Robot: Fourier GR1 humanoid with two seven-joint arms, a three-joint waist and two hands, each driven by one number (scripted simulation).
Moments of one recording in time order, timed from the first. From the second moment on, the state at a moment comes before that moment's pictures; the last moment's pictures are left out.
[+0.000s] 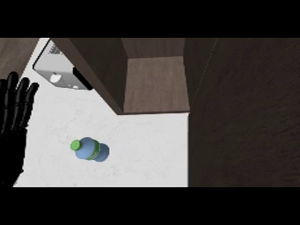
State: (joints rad) left arm 0.02 0.09 -0.01 -2.10 -0.04 -0.02 -0.02; right arm 0.01 -0.08 -0.02 -2.10 0.03 0.02 -0.02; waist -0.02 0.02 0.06
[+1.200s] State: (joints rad) left arm 0.21 0.06 0.03 -2.29 0.12 0.01 0.29; right arm 0.52 -0.09 0.25 -2.46 -0.13 0.23 0.06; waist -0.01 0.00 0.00
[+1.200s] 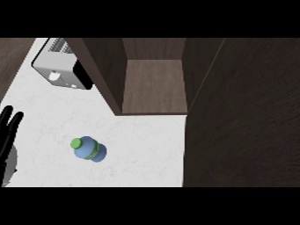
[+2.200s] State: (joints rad) left arm 0.22 0.04 0.12 -1.74 0.17 -0.12 0.02; right arm 0.82 -0.14 0.35 -2.50 -0.06 0.27 -0.14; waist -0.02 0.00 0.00
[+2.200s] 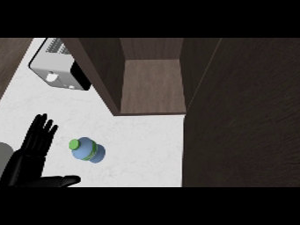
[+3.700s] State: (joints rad) left arm -0.19 0.06 0.19 -0.62 0.01 -0.21 -0.80; right arm 0.98 -0.25 0.44 -2.50 -0.03 0.23 -0.36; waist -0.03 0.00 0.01
